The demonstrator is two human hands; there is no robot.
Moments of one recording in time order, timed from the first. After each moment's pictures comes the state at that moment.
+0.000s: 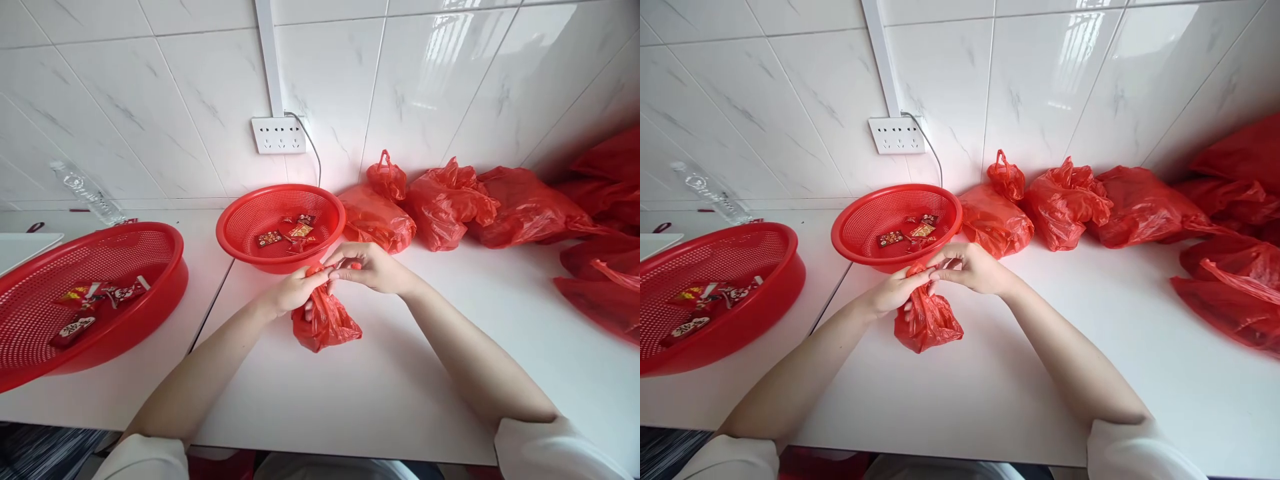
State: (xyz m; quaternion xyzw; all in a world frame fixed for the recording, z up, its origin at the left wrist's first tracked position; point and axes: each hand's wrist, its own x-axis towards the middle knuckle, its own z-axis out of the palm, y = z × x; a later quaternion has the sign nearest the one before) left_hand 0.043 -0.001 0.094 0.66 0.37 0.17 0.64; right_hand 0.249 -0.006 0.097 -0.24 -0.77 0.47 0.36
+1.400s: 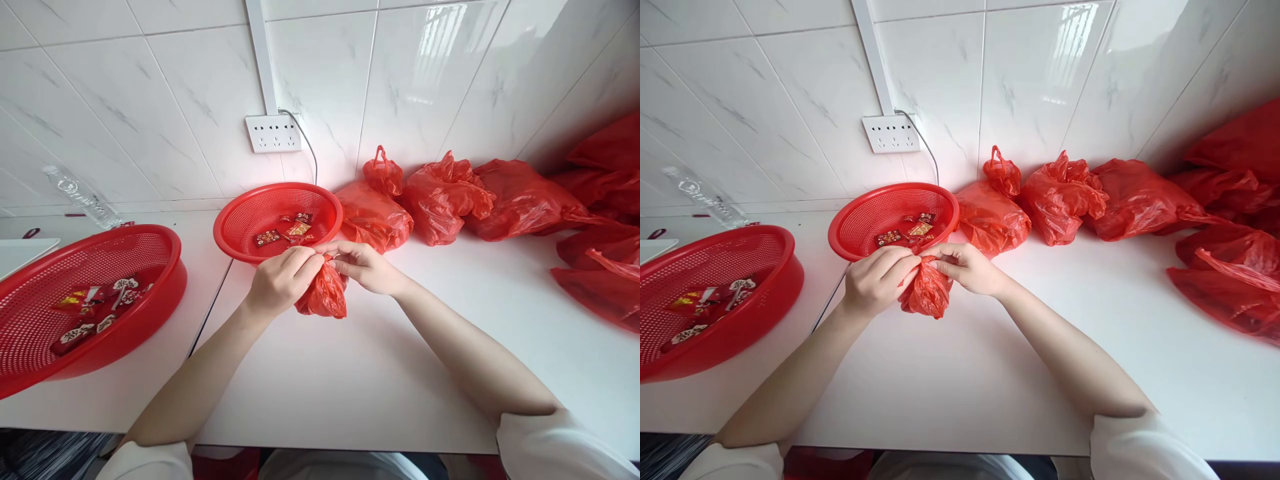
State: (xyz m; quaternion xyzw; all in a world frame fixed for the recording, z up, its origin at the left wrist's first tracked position) left_hand 0.029 -0.006 0.107 0.88 0.39 0.26 0.03; right_hand 0.240 -0.006 0.075 -0.26 -0.71 0.50 0.41
